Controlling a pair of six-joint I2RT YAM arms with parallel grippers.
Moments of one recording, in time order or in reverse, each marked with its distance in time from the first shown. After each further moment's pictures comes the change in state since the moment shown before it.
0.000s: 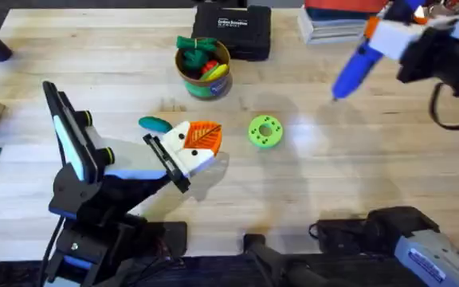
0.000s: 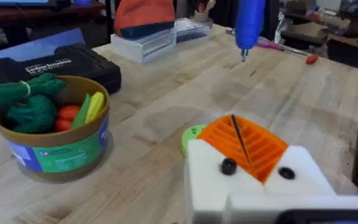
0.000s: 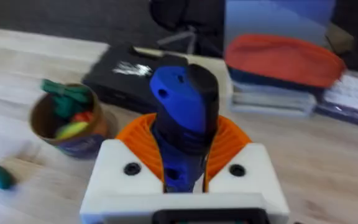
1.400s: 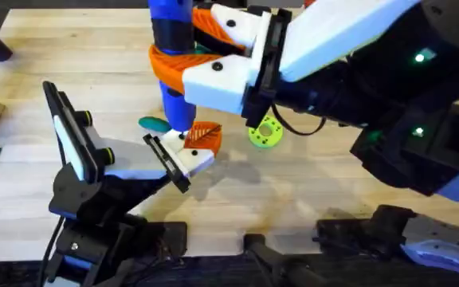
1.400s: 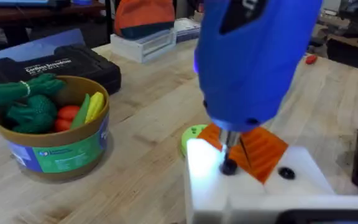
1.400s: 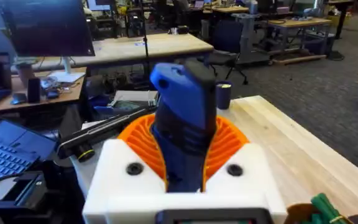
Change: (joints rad) left arm 0.000 0.000 0.000 0.000 0.000 0.000; right arm 0.807 0.350 -0.079 0.945 -0.261 0.119
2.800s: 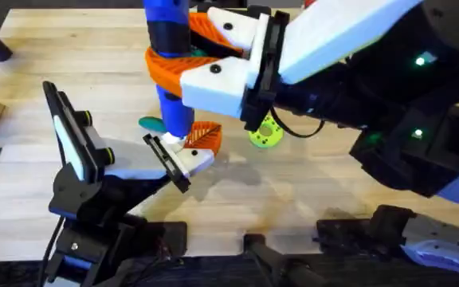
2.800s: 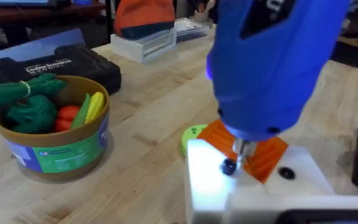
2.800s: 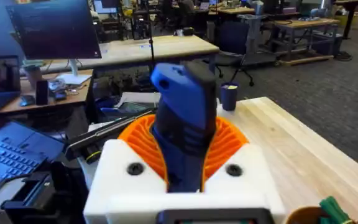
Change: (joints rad) left arm 0.000 0.000 0.000 0.000 0.000 0.000; right arm 0.013 0.000 0.000 0.007 -0.004 0.016
